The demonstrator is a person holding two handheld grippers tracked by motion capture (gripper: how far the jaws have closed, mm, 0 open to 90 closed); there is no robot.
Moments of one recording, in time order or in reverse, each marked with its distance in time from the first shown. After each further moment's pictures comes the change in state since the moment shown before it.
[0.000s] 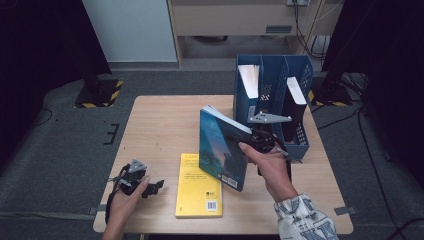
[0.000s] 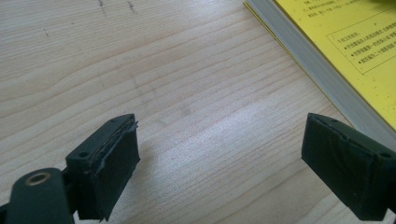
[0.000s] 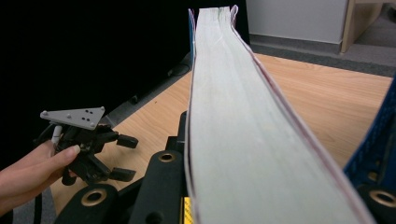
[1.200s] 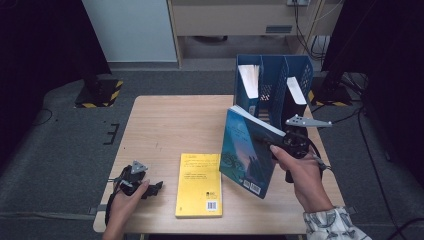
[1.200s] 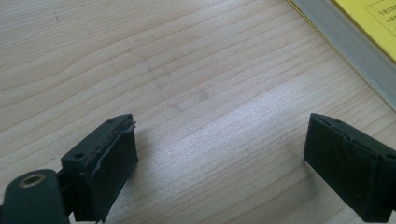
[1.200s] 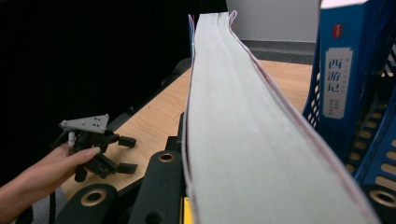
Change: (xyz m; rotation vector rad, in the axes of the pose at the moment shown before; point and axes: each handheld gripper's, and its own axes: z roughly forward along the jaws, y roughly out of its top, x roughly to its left) left arm 0.003 -0.006 0.007 0.042 0.057 0.025; right arm -0.020 -0.004 -0.073 -0.040 -0.038 0.079
